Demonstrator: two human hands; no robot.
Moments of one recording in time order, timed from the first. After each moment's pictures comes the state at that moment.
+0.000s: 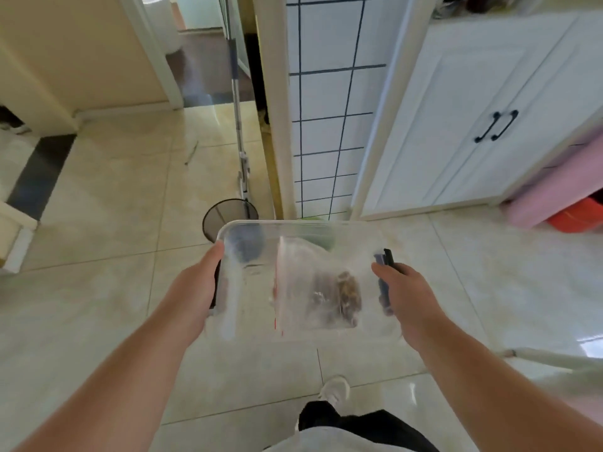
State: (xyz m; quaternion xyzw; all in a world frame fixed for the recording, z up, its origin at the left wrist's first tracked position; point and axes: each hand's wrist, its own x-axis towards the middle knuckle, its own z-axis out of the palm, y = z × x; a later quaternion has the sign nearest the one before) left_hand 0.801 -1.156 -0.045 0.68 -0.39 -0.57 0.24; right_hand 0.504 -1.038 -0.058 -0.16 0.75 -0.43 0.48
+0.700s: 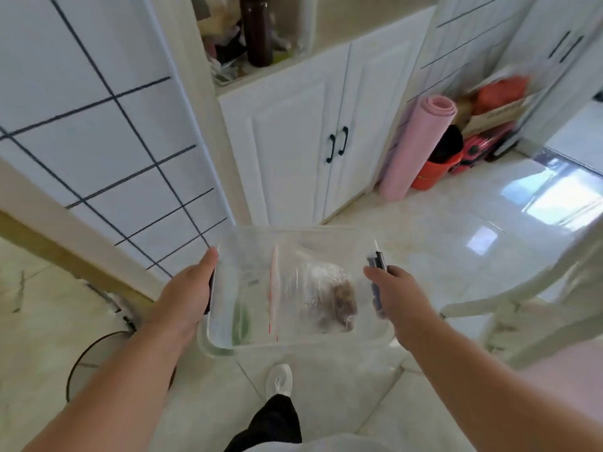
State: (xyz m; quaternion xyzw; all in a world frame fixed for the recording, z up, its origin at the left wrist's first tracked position) left_hand 0.474 -1.352 -0.040 0.53 -0.60 -0.60 0.07; right_hand 0.279 -1.099 -0.046 0.04 0.79 -0.52 0.32
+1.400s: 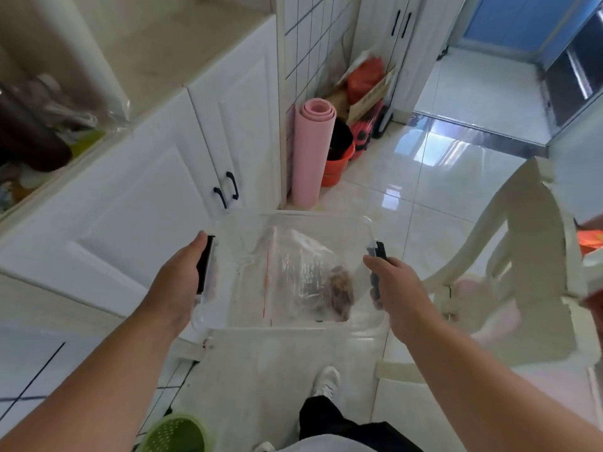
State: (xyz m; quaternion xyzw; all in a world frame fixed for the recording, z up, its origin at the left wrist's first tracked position) left_hand 0.134 -1.393 -0.024 0.35 -0.62 -0.70 -0.03; right_hand 0.079 -1.085 -0.024 0.22 0.72 -0.63 0.18
